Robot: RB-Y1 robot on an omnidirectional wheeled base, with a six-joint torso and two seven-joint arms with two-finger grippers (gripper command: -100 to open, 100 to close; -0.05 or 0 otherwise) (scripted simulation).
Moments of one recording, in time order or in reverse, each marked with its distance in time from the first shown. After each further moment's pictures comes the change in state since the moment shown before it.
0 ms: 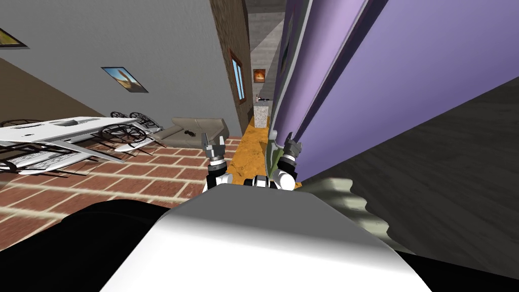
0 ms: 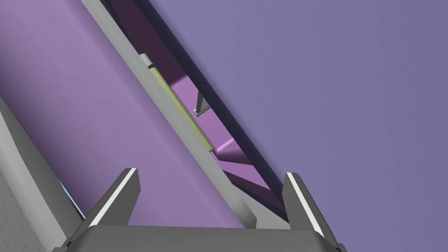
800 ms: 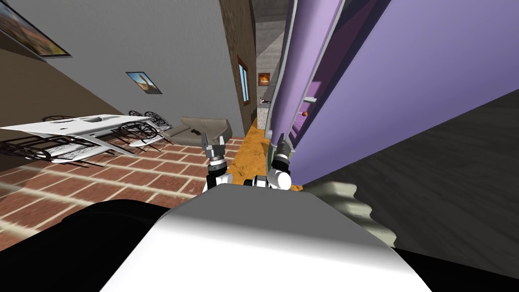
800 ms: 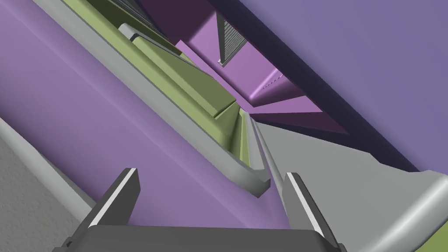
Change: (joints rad) left arm 0.000 0.000 0.000 0.000 0.000 0.000 0.000; right arm -0.062 0.018 0.084 0.023 -0.190 -0.033 -0.059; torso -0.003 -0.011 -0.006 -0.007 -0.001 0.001
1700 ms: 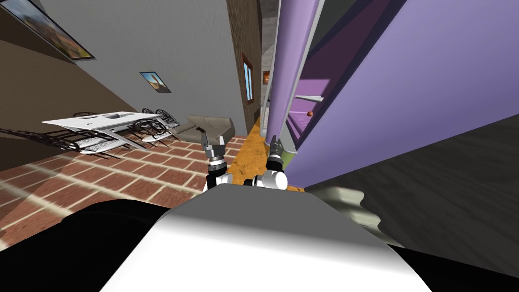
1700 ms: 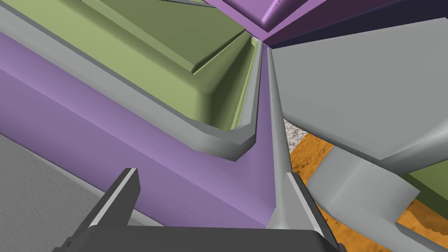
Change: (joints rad) left arm 0.000 0.000 0.000 0.000 0.000 0.000 0.000; right arm -0.047 0.013 0.092 0.013 -0.173 -0.033 -0.049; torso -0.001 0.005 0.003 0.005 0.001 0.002
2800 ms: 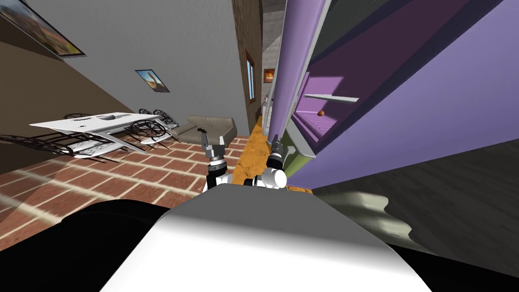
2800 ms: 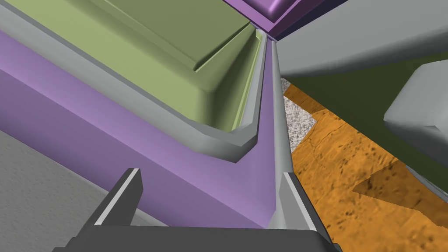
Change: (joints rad) left arm 0.000 0.000 0.000 0.000 0.000 0.000 0.000; right arm -0.013 0.034 -0.031 0.020 0.032 -0.026 0.022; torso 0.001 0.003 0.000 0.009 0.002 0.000
